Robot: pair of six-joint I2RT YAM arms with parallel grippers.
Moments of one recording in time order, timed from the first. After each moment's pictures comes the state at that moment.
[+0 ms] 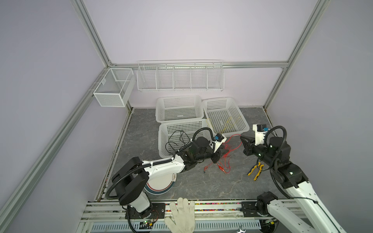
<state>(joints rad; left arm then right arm) -1.03 1.59 0.95 0.38 0.22 -0.05 0.36 0.67 0.81 -0.42 -0.14 0.27</state>
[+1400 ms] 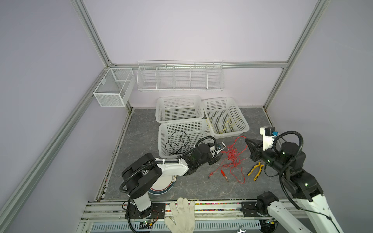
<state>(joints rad) -1.05 1.72 0.86 0.50 -0.05 0.28 0.36 0.59 0.89 -0.56 -0.18 0.23</state>
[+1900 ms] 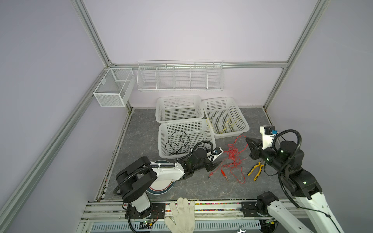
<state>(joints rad) -1.07 1.65 0.75 0.50 0.07 0.14 0.36 0.61 0.90 -0.56 -0.14 0.23</state>
